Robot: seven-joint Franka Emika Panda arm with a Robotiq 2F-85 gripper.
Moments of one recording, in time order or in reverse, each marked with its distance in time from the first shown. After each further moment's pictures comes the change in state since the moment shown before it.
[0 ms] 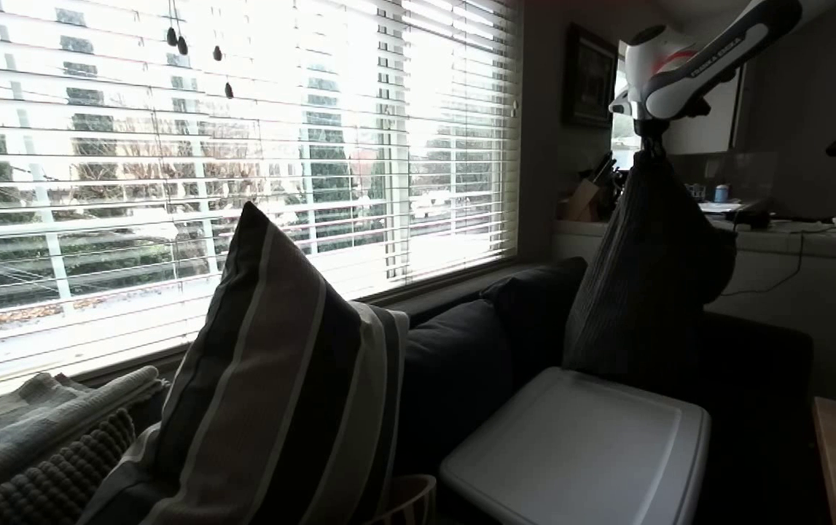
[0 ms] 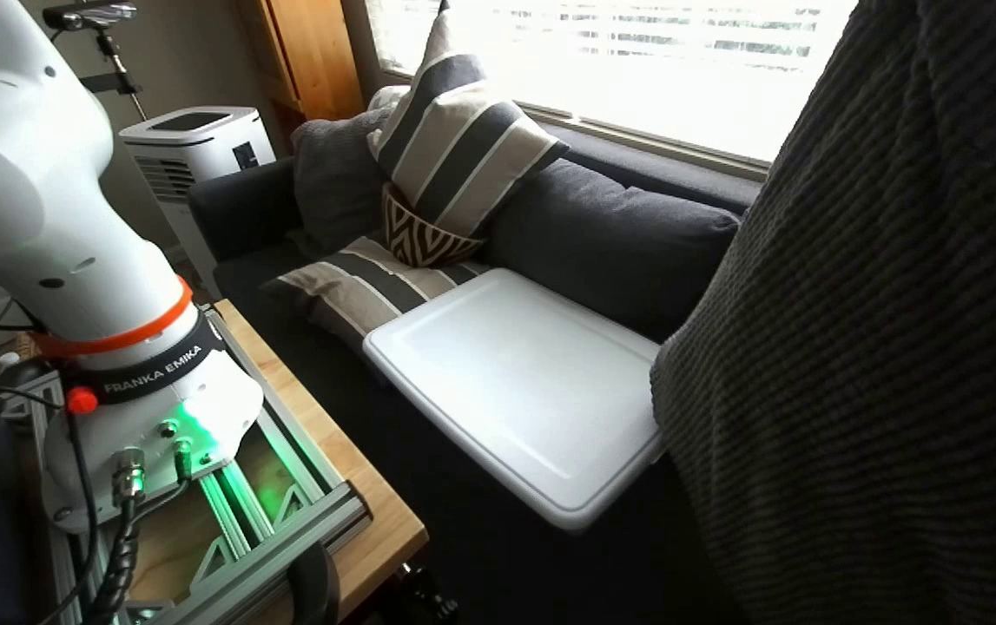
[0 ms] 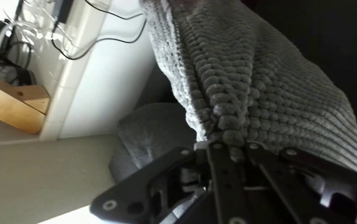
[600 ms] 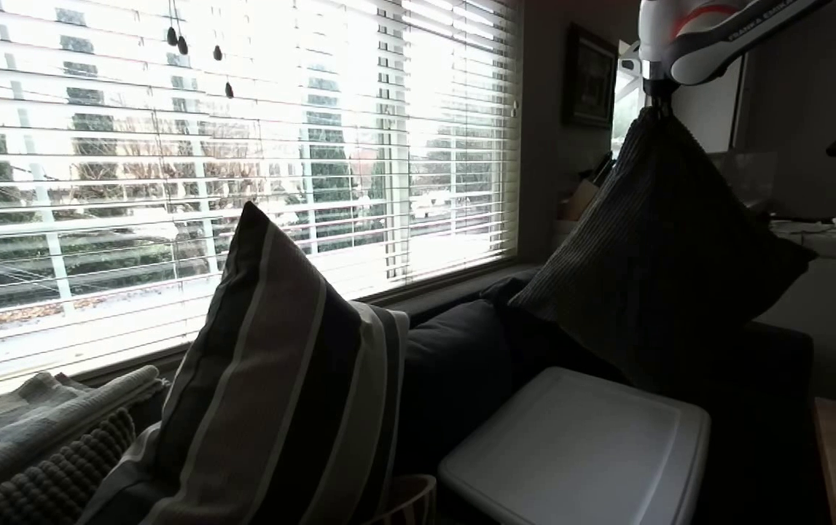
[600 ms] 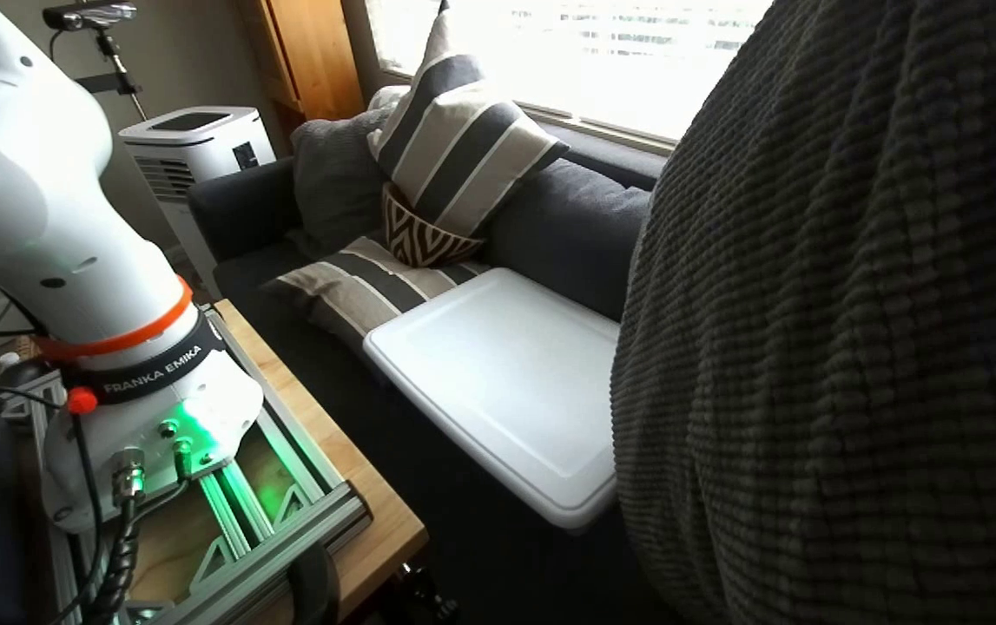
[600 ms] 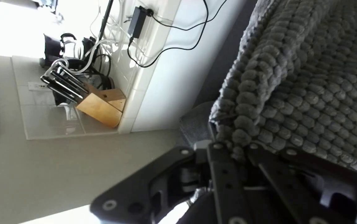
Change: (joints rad) arm 0.021 -0.197 0.059 -0.051 -0.212 -0.030 0.175
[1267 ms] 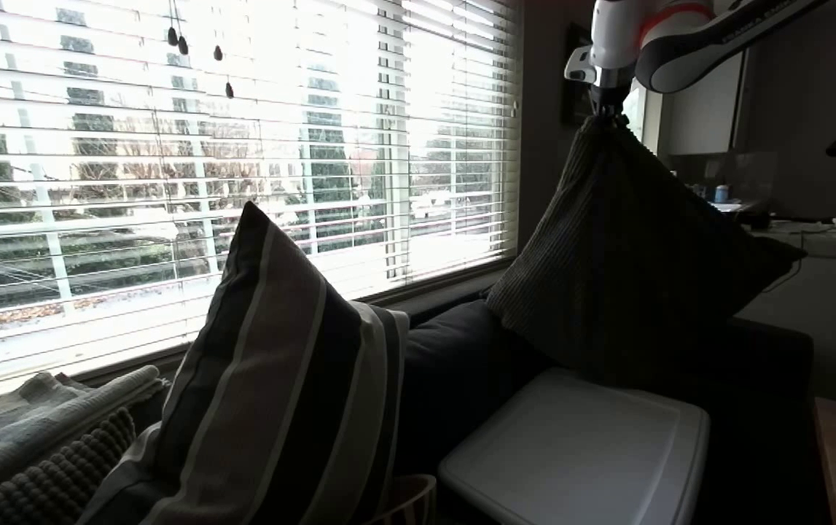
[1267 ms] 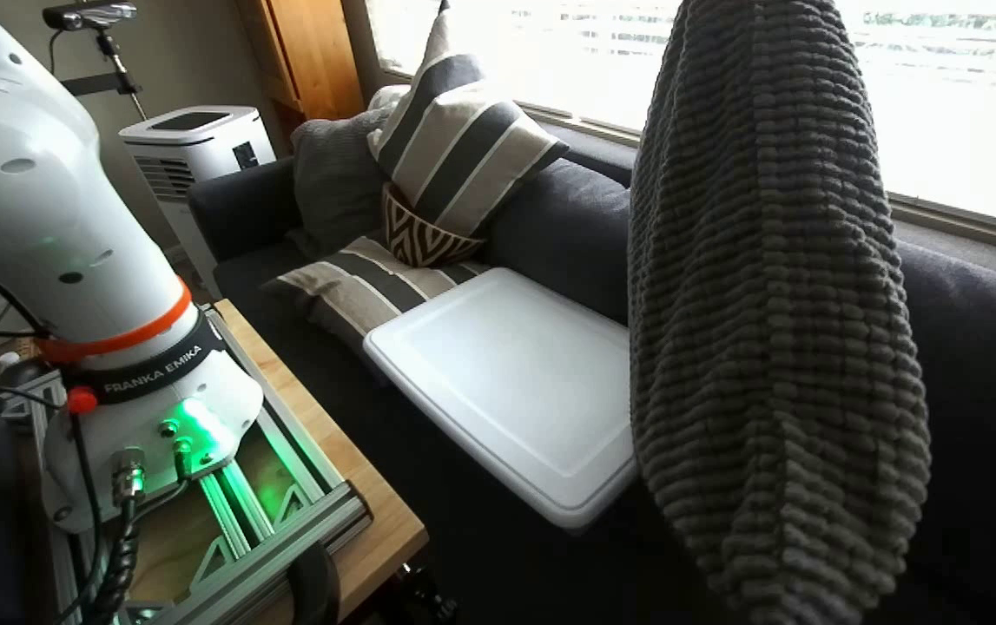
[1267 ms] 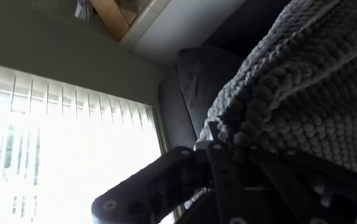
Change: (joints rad) arm 0.164 -0.051 0.147 -0.121 -0.115 -0.032 -0.072
